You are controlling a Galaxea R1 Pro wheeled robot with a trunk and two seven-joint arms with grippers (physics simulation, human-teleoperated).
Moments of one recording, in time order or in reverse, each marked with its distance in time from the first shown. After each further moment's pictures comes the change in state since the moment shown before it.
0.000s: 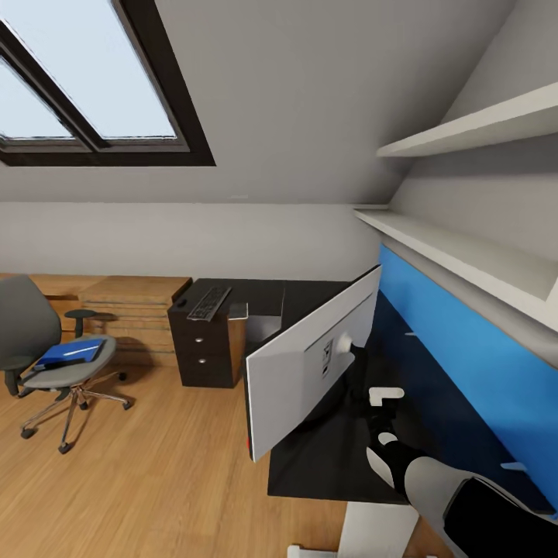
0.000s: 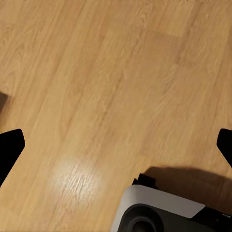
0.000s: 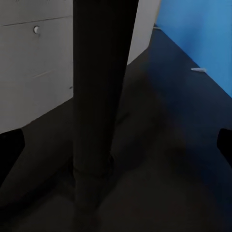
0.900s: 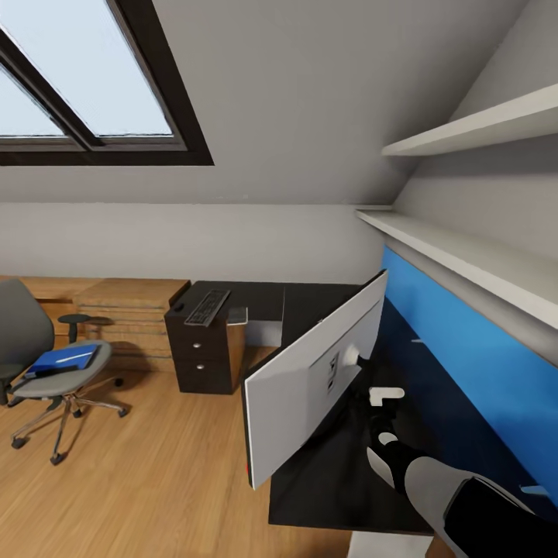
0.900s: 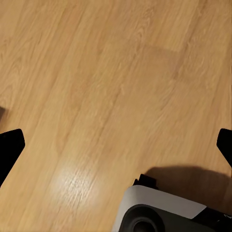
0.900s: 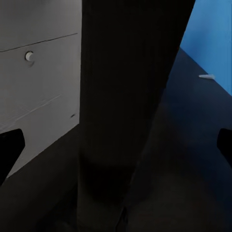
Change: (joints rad) left arm 0.000 0.000 -0.001 0.000 -0.002 -0.001 0.005; right arm 0.000 -0.001 0.000 0.000 0.000 0.000 0.000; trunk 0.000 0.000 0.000
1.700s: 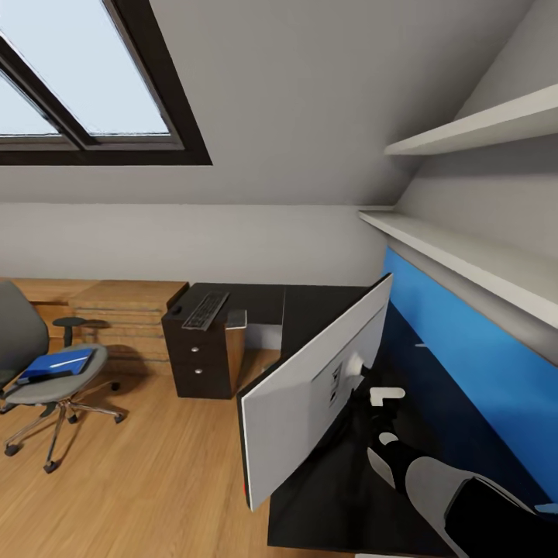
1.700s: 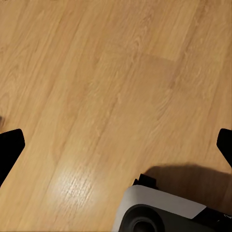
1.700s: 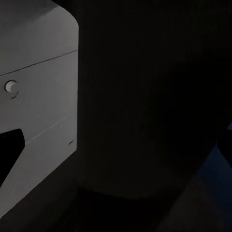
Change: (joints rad) left arm 0.000 0.000 0.000 0.000 0.001 0.000 0.000; right arm 0.000 -0.002 0.000 0.000 0.000 0.000 0.000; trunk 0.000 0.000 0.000
